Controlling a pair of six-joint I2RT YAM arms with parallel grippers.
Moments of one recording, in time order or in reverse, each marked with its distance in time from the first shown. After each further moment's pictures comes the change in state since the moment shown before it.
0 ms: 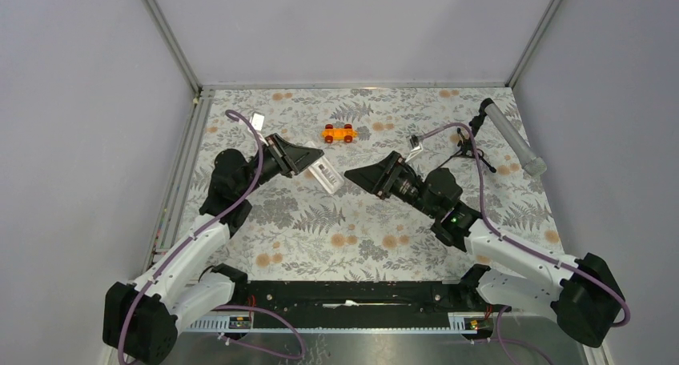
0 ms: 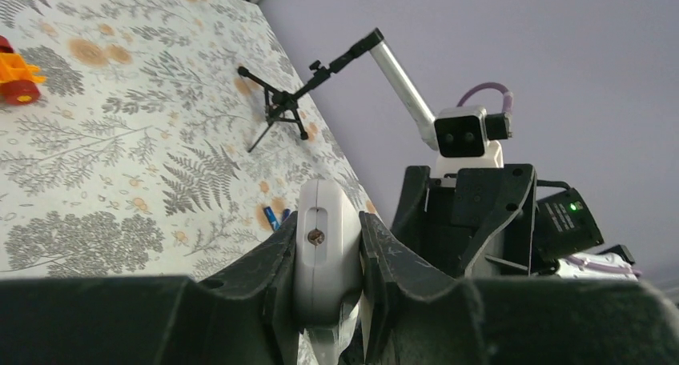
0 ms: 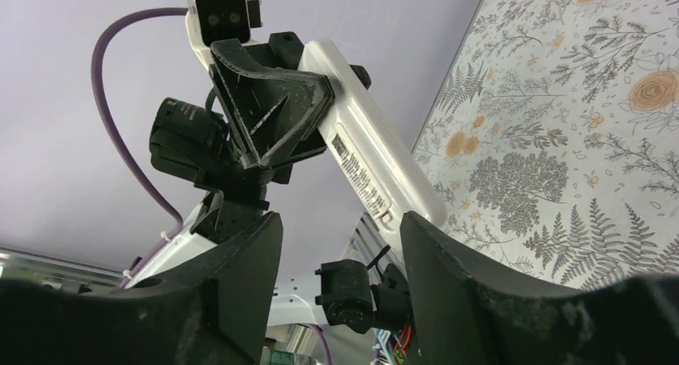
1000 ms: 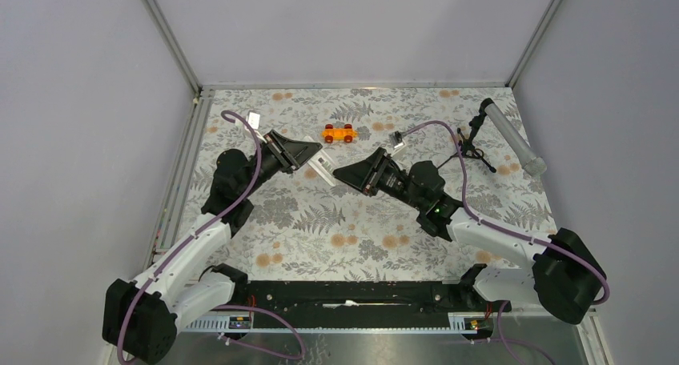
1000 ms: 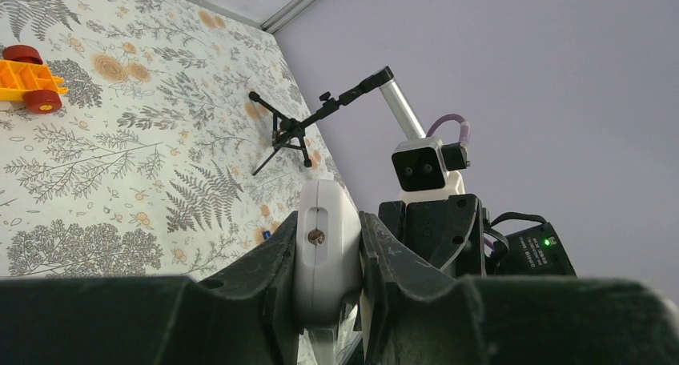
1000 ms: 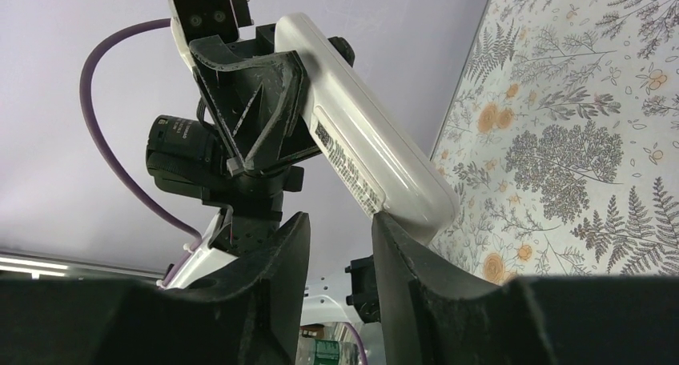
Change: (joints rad) left arm -0.020 0.011 0.000 0.021 -0.132 -0.056; right arm 0.000 0.187 0.047 0.118 -0.064 0.154
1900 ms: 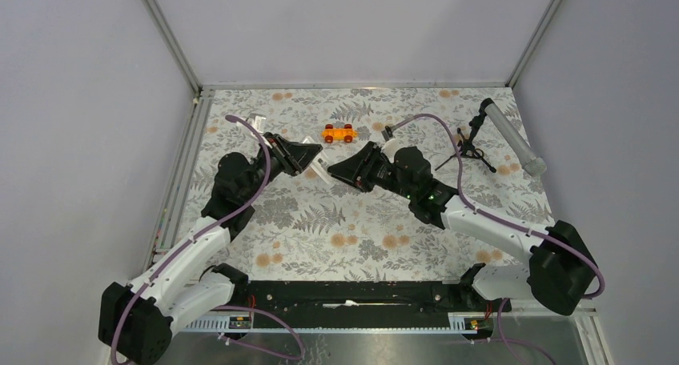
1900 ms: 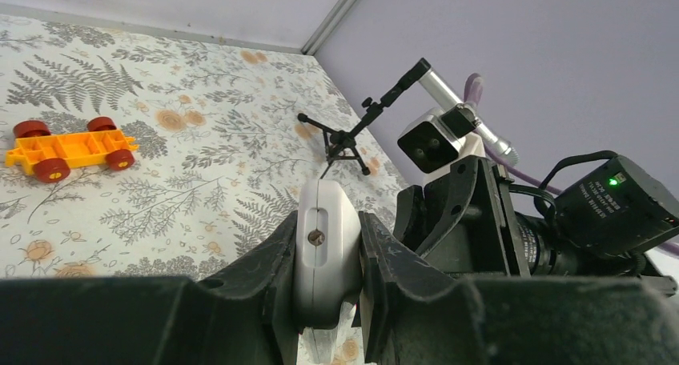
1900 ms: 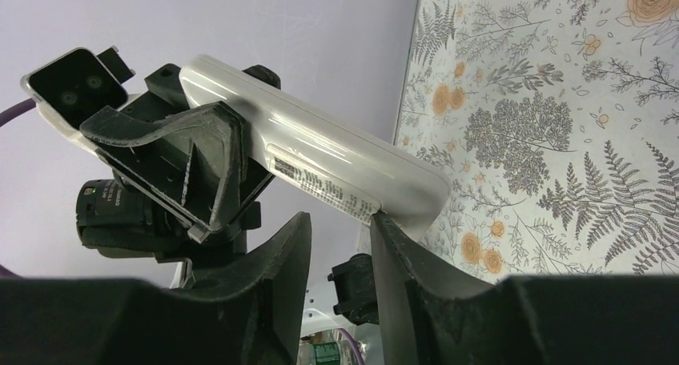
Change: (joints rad) left arm -0.053 -0.030 0.000 -0.006 -0.065 0.262; right arm 0.000 0.064 0.159 -0.290 0.029 0.015
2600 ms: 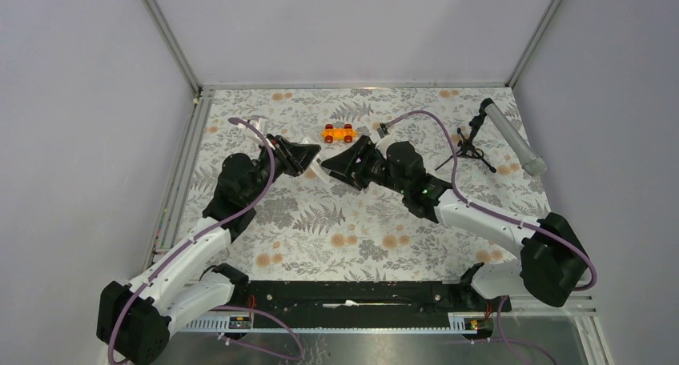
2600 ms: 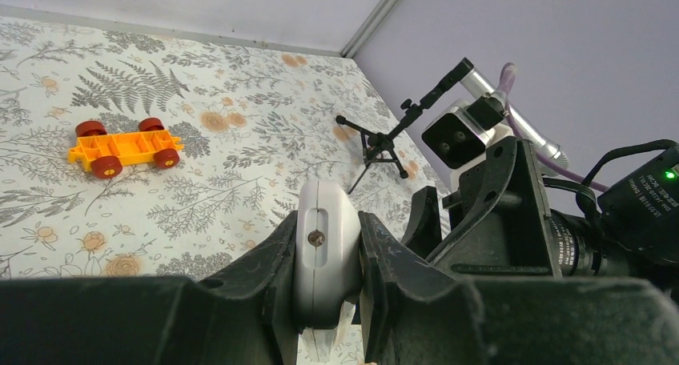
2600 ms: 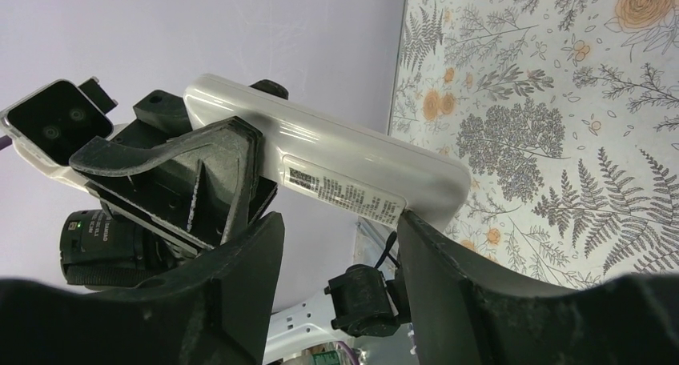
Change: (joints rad) left arm -0.035 -0.003 0.000 -0.056 -0.108 0.096; right arm 0.002 0.069 0.065 -0.045 0.014 0.003
